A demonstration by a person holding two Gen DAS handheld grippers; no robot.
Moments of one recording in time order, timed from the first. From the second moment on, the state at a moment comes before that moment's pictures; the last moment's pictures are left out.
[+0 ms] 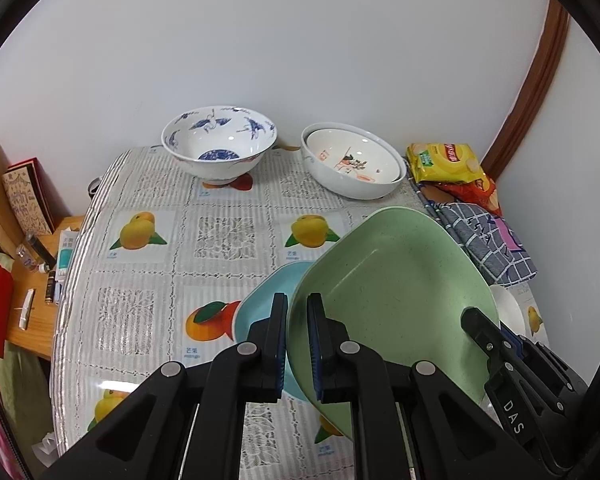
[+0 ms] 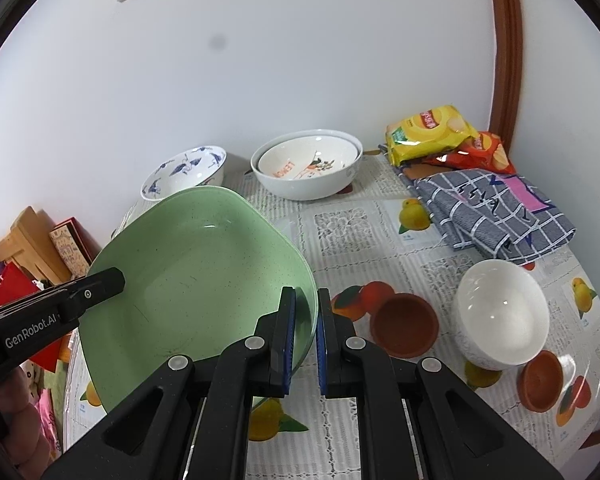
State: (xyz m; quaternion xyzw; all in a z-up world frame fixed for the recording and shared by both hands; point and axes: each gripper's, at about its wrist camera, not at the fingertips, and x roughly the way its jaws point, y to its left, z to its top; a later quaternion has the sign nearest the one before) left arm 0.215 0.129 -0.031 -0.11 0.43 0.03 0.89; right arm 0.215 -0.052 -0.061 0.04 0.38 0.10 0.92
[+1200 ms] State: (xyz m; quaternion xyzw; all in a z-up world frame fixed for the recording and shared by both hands) left arm 0.265 0.167 -0.132 -0.14 0.50 0.04 0.85; right arm 0.274 -0.008 -0.151 -0.02 0.45 0.10 0.89
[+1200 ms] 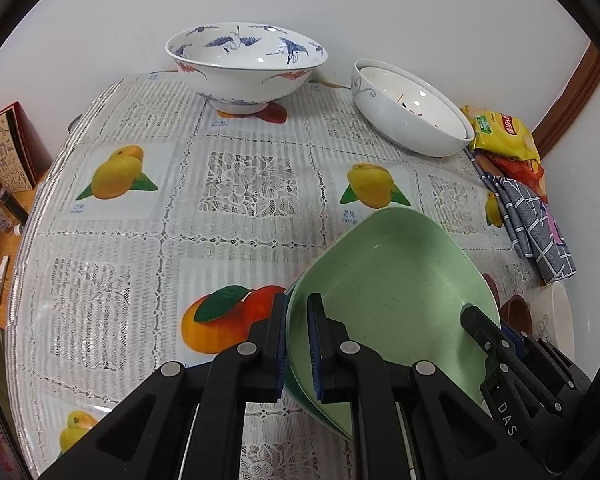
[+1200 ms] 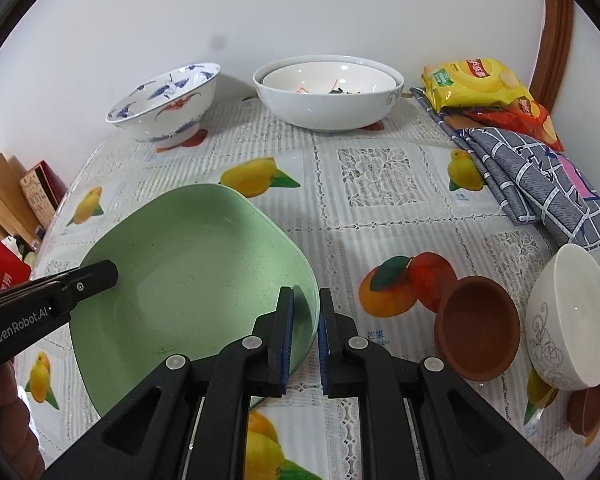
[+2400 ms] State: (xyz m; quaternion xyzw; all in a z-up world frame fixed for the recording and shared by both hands) left arm 0.186 0.040 -0.038 -0.10 0.44 0.00 0.89; right arm 0.170 -0.179 -0.074 -0.01 0.38 -0.01 0.93
